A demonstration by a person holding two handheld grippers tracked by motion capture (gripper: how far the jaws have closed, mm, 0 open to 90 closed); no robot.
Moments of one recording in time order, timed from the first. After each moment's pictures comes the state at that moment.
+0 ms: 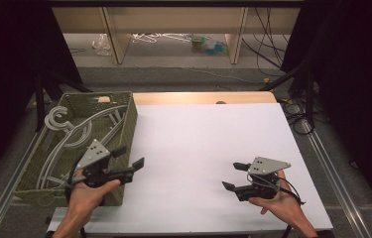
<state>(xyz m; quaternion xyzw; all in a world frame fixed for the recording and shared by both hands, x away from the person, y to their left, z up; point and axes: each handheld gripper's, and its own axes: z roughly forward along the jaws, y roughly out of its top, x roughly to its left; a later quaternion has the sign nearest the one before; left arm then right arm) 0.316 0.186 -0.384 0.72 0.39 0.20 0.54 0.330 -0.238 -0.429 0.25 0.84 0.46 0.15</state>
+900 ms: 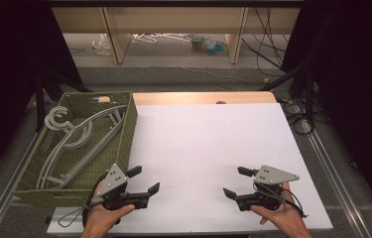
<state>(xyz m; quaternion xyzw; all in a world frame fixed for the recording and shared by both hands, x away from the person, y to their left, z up) 0.289 0.160 -0.437 0.73 0.36 0.18 0.55 0.304 -0.240 -0.433 0.29 0.81 0.50 0.15</state>
